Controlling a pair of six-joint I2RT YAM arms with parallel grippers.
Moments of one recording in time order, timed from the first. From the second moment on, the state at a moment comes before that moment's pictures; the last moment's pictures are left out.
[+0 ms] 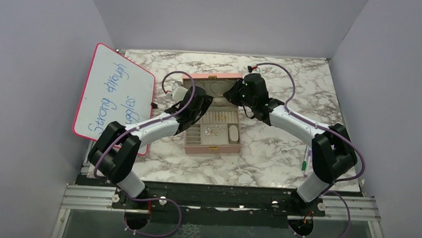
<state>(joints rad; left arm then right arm) -0.62 1.56 0.92 0.10 -0.35 -1.44 0.59 1.67 1.14 0.06 0.06 0.68</state>
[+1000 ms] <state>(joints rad) -0.62 1.59 0.96 0.03 -0.31 -1.38 0.59 1.75 1.19 0.05 0.04 0.64</state>
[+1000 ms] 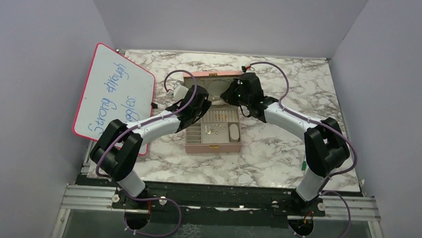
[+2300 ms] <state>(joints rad) -0.61 1.55 0.95 0.06 -0.25 -1.37 0.59 1.73 1.26 -0.06 -0.03 0.66</state>
